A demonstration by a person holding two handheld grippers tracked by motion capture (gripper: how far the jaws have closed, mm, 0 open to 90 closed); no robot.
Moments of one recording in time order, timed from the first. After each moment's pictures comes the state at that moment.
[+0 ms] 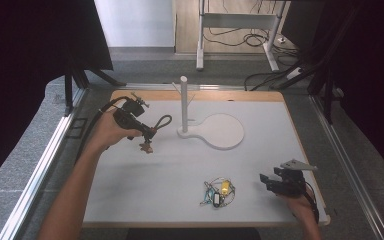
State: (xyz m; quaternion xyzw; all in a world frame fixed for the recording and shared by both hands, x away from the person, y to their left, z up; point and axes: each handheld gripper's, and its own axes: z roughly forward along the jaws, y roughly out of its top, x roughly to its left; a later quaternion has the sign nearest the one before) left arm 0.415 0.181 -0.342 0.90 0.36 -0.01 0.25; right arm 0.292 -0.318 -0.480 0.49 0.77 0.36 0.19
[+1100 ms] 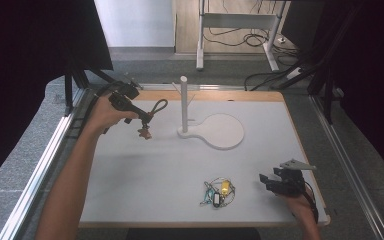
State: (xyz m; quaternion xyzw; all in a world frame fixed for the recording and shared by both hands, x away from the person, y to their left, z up) left arm 0.455 0.199 -0.323 0.89 0.38 -0.02 0.27; right arm 0.295 -0.318 -0.483 0.50 0.77 0.36 0.19
